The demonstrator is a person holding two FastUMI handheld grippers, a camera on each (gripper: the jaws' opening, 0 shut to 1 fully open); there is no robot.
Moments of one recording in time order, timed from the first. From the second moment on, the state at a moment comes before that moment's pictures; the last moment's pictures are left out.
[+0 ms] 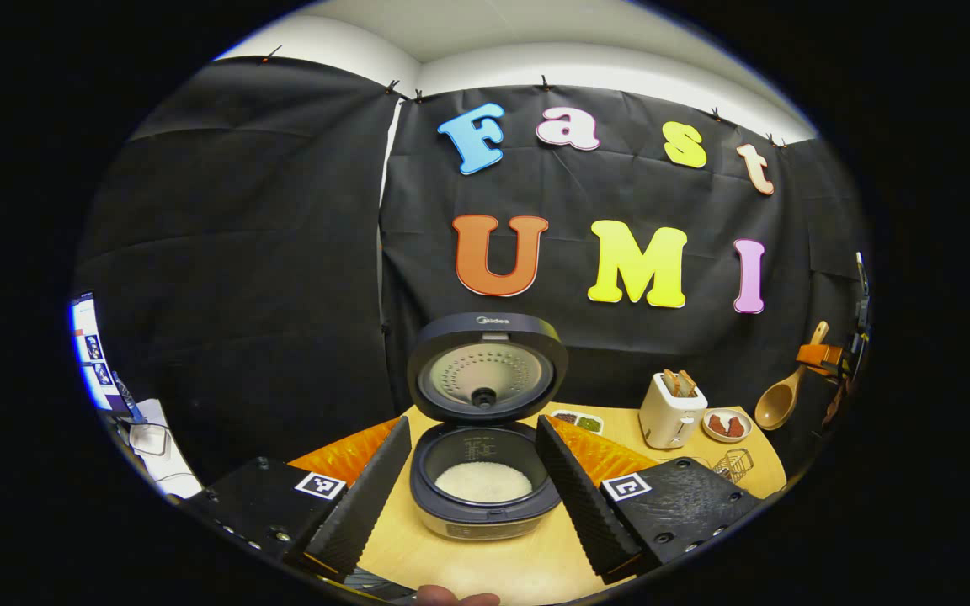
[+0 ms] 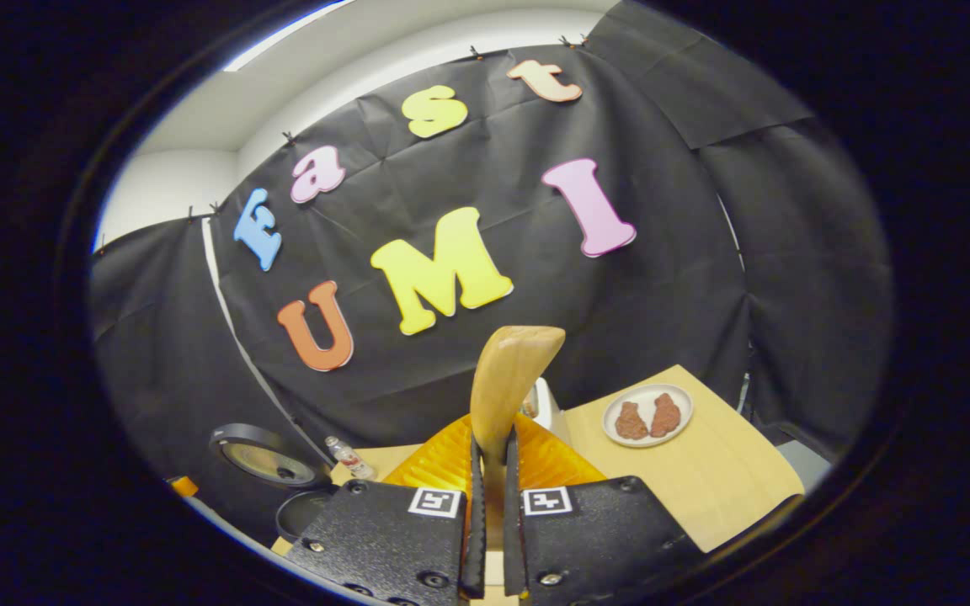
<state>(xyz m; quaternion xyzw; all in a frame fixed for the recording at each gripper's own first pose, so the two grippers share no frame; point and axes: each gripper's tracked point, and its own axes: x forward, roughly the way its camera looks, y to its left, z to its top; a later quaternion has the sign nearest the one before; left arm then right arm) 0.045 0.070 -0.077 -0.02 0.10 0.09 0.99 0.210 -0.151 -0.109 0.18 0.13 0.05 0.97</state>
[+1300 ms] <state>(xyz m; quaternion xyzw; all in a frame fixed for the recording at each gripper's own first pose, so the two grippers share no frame) 0.065 0.062 -0.069 -0.01 0.15 0.15 0.98 0.251 -0.217 -0.333 0.15 0.23 -0.02 0.96</state>
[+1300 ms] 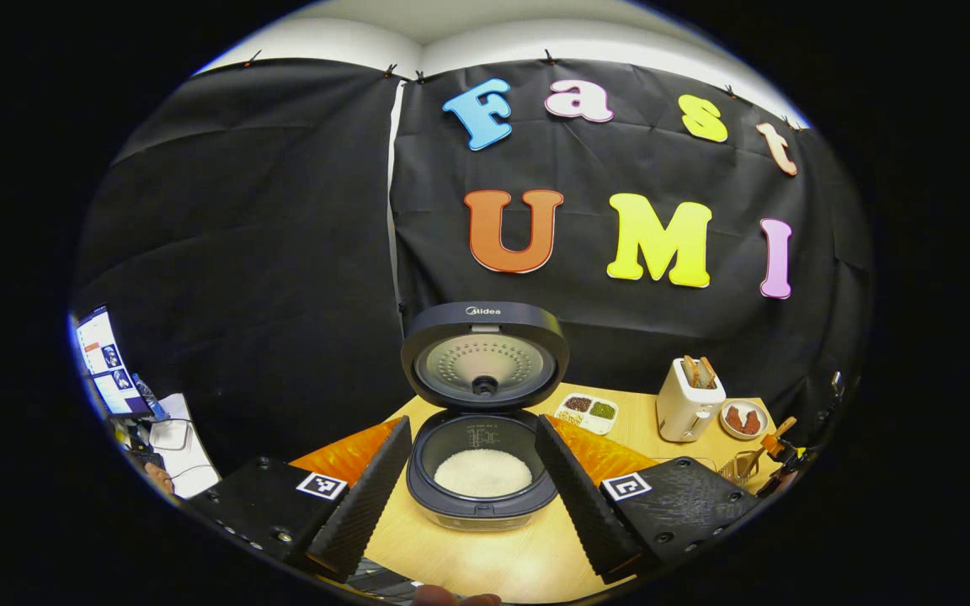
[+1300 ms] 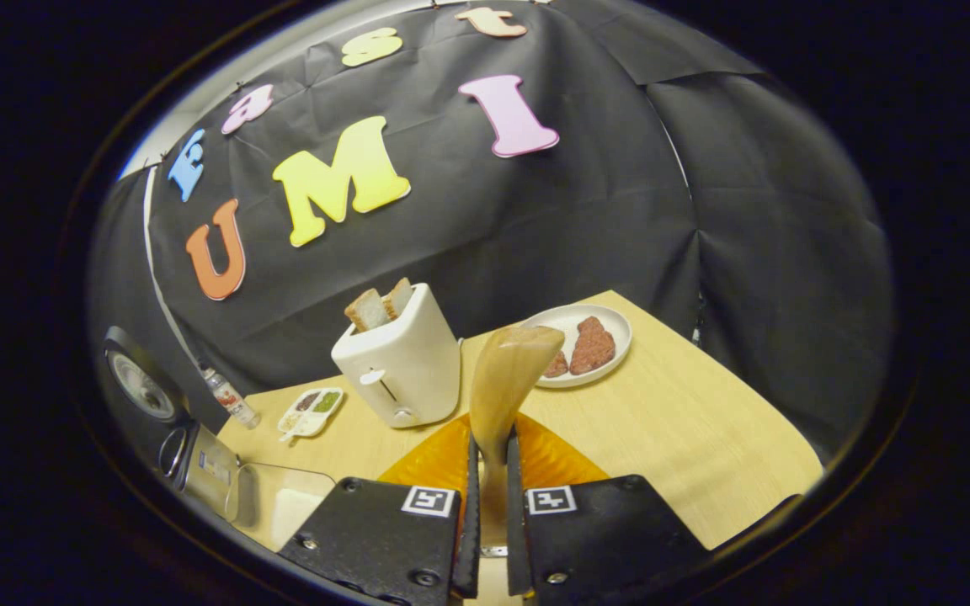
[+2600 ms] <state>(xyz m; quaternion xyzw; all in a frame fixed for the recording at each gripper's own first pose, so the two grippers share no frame) 0.183 0.095 0.014 -0.06 0.01 0.09 0.99 0.123 -0.212 -0.069 0.02 0.04 -0.07 1.00</state>
